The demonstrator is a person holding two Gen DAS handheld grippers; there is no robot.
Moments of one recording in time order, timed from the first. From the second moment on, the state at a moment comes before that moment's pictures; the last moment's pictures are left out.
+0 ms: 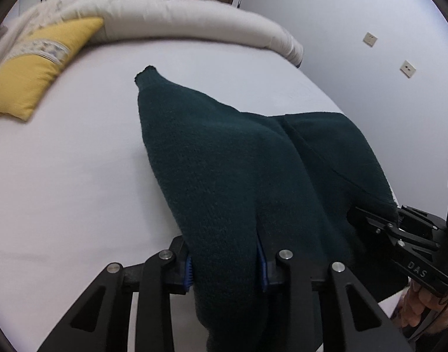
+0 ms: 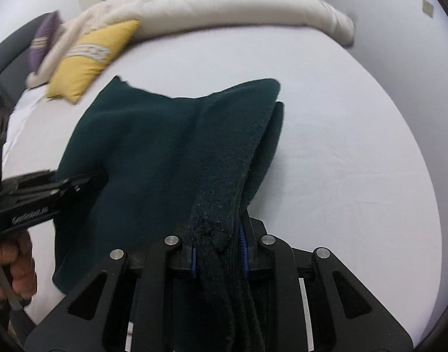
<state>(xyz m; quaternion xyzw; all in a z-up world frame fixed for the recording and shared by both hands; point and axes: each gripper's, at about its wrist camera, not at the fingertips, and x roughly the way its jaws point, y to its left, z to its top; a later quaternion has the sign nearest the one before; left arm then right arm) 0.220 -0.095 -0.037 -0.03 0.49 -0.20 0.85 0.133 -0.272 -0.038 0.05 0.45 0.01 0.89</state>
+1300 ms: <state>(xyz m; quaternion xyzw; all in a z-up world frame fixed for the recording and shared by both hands) 0.045 0.121 -0.102 -0.15 0.47 -0.12 0.86 0.030 -0.208 -0.148 0.32 0.44 0.10 0.83</state>
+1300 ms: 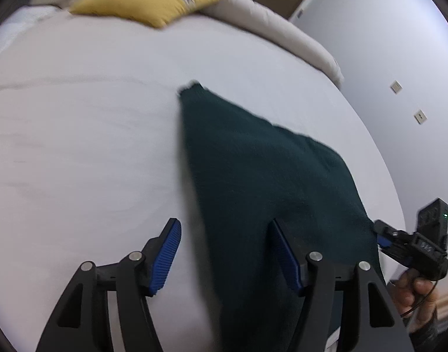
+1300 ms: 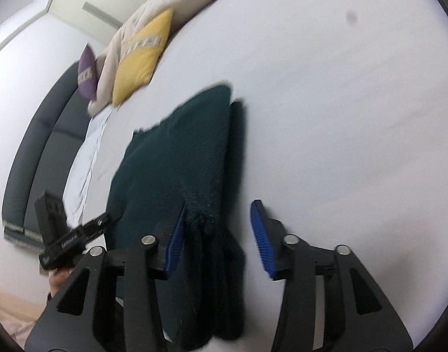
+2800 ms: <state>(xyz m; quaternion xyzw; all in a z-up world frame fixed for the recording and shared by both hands) -0.060 0.087 -0.002 -0.05 0.25 -0.13 0.96 -0.039 -0.195 -0.038 0.27 0.32 0.16 0.89</state>
